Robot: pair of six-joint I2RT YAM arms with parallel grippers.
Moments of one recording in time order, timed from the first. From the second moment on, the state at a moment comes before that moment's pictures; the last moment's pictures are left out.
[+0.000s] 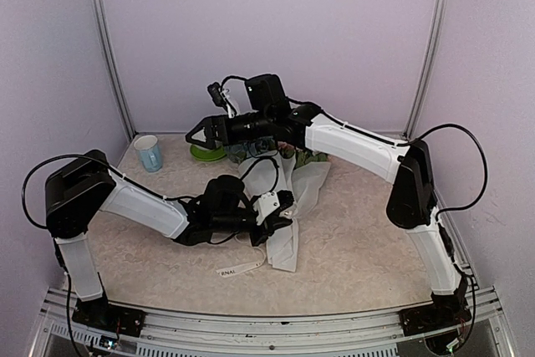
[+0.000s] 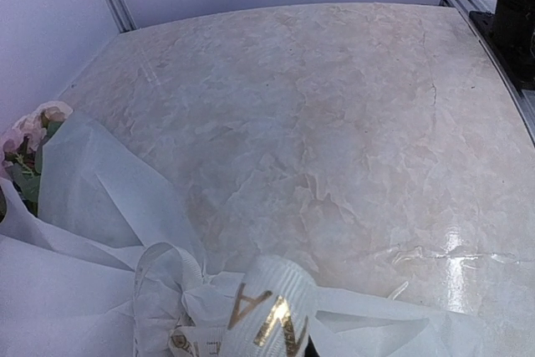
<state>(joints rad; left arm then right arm) -0.95 1.87 0.89 0.59 0.28 0.34 0.88 2.34 2.30 -0.26 -0.51 0.39</state>
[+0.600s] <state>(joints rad) -0.90 1.87 0.89 0.59 0.36 0.27 0.62 1.42 1.22 0.00 -0.44 0.15</state>
